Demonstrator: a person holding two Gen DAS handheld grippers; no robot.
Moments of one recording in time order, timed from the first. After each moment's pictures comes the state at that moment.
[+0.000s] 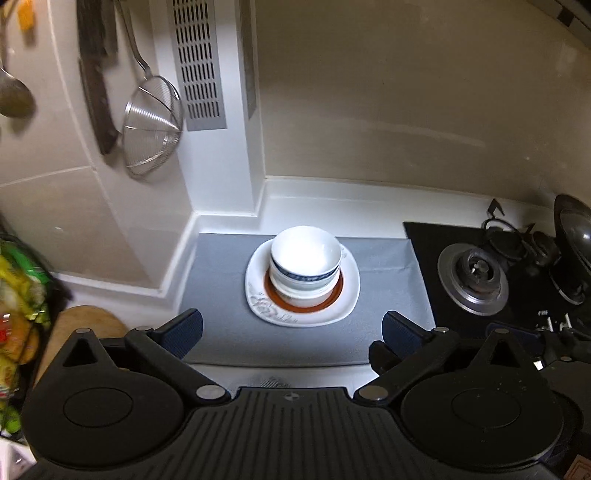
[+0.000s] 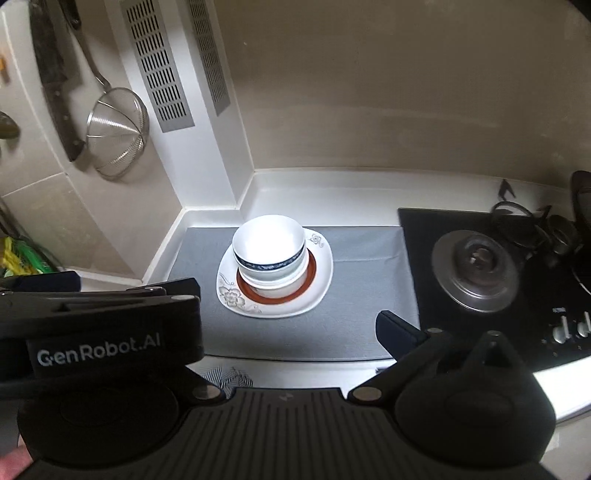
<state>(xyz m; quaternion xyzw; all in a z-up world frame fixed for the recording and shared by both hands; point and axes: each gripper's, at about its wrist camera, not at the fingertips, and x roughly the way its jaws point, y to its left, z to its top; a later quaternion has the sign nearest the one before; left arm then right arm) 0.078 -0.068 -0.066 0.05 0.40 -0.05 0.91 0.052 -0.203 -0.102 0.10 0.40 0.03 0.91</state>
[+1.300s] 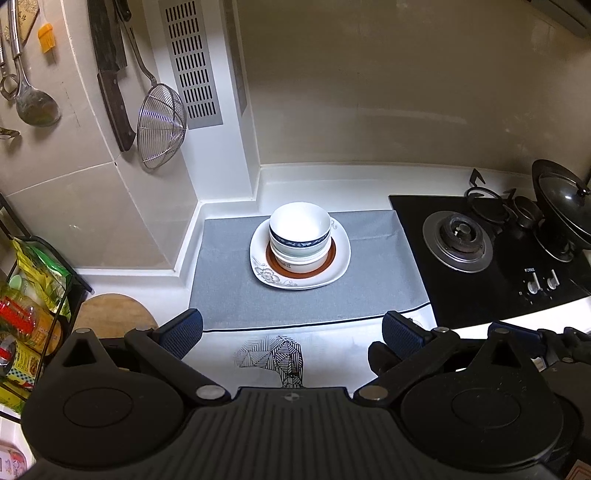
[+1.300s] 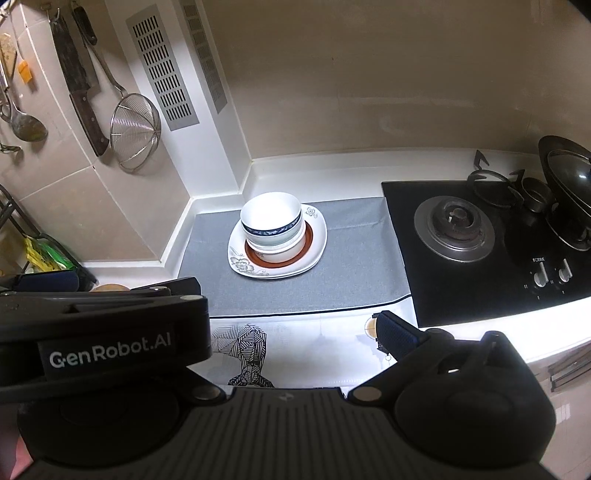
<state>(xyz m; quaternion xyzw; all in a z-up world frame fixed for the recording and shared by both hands) 0.007 -0.062 -0.044 0.08 0.41 -0.06 0.91 -0.032 -0.193 -0.087 0.13 0.40 0.01 0.91</state>
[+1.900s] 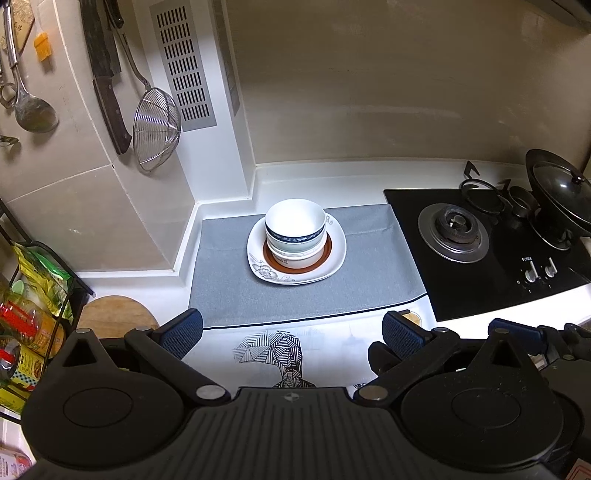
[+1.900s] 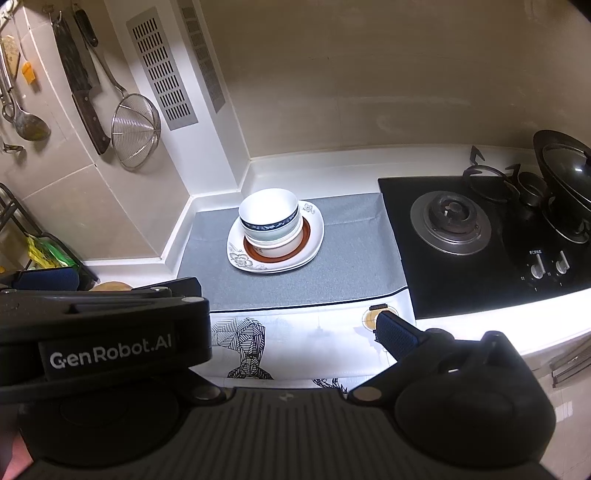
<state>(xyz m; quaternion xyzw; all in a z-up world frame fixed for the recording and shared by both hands) -0.005 -0.066 -0.044 0.10 0.40 -0.07 0.91 -0.049 -0.198 -0.091 0.14 0.39 0.01 0.91</state>
